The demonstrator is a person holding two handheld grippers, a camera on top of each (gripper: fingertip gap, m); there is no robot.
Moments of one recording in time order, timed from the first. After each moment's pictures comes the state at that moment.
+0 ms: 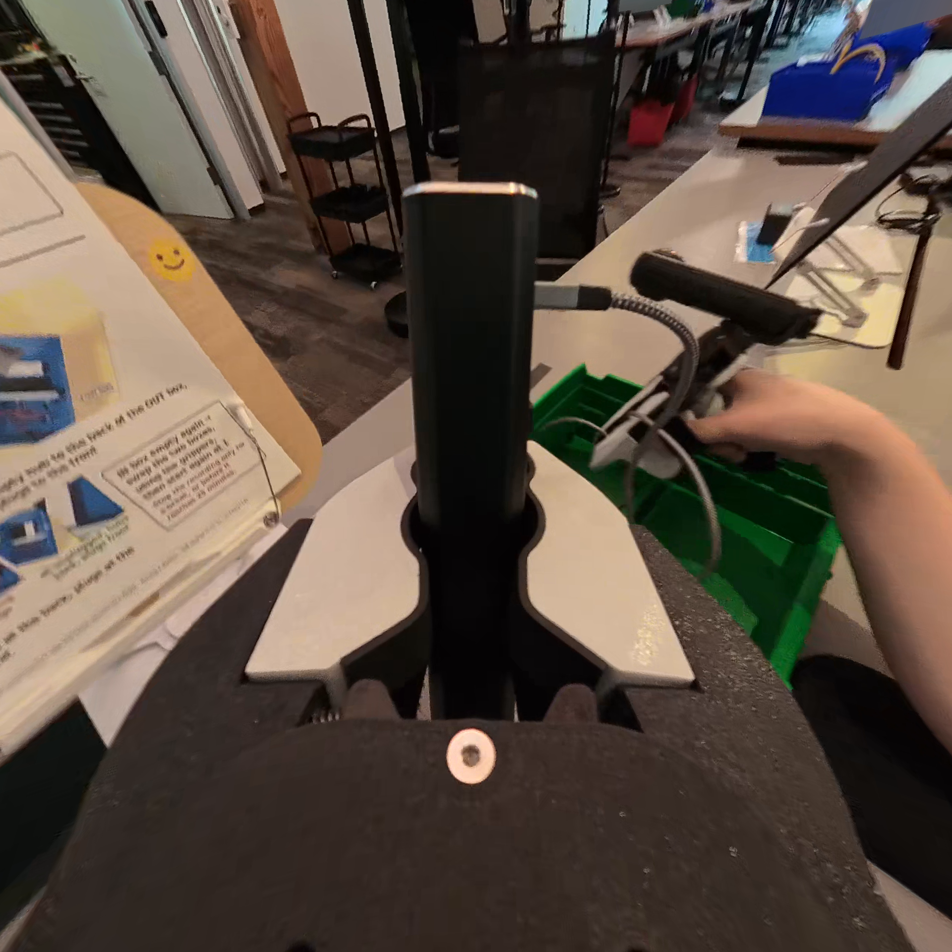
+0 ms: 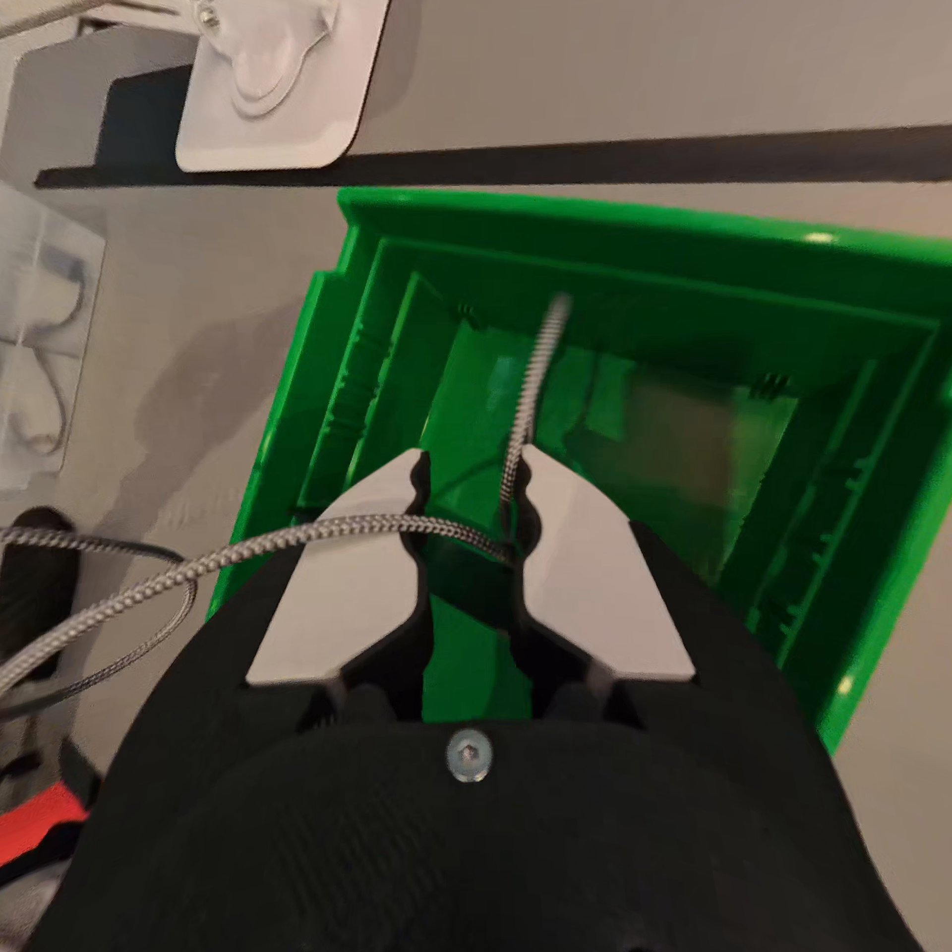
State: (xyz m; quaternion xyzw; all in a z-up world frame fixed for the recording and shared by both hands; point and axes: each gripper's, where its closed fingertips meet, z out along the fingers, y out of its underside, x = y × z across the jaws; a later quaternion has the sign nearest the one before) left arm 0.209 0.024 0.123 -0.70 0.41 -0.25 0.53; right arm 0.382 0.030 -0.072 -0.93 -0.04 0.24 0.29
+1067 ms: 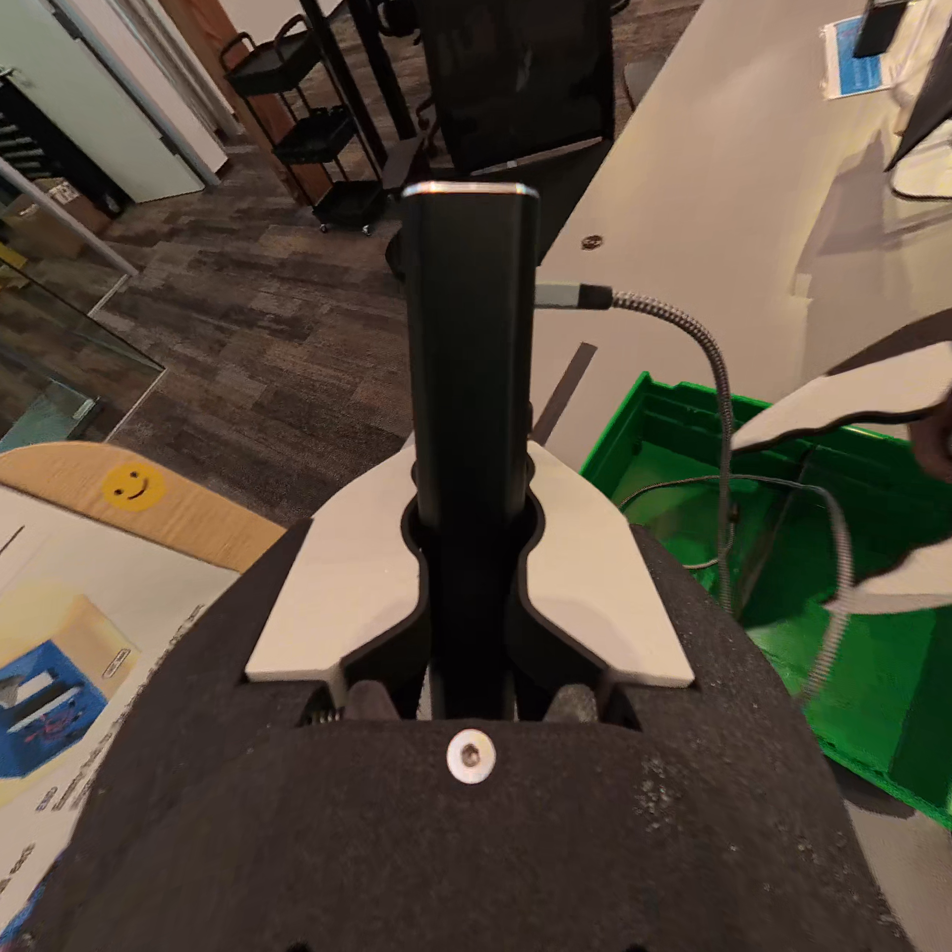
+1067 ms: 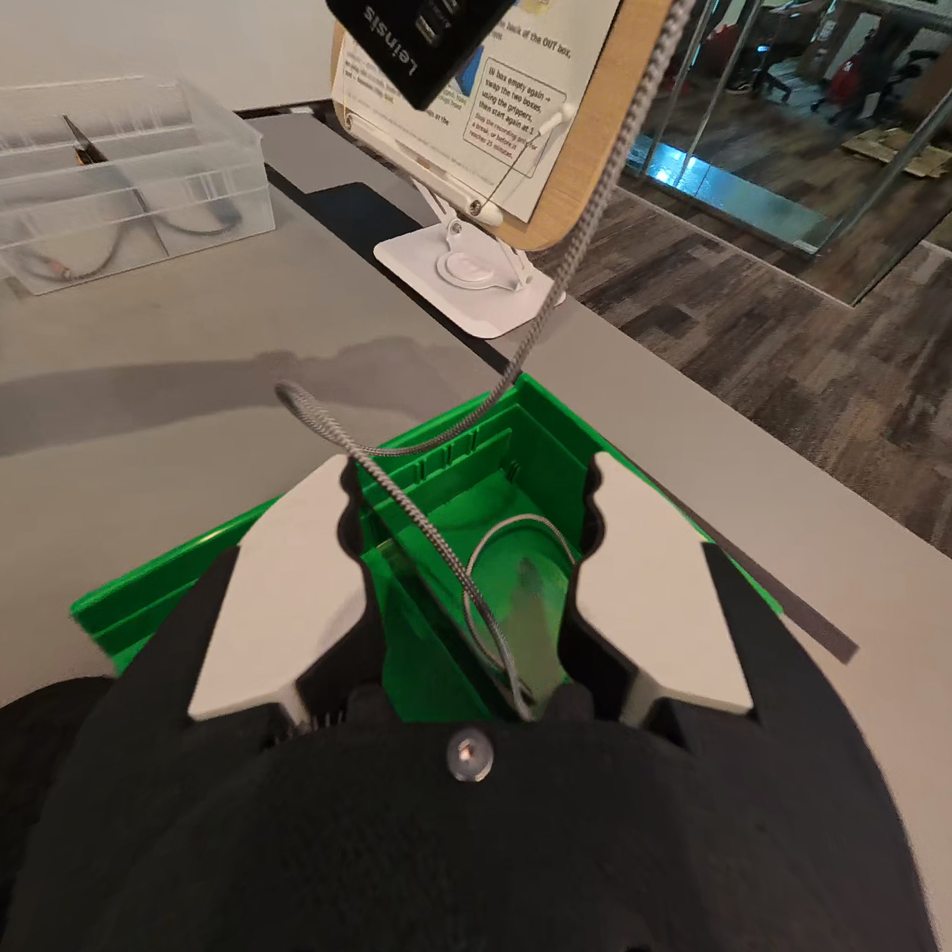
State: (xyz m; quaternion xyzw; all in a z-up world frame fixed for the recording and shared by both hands) left arm 0.314 0.101 0.138 -0.69 0.52 -0.14 0.48; right arm 0.359 -0.005 0.022 -0.77 -0.33 0.16 0.53
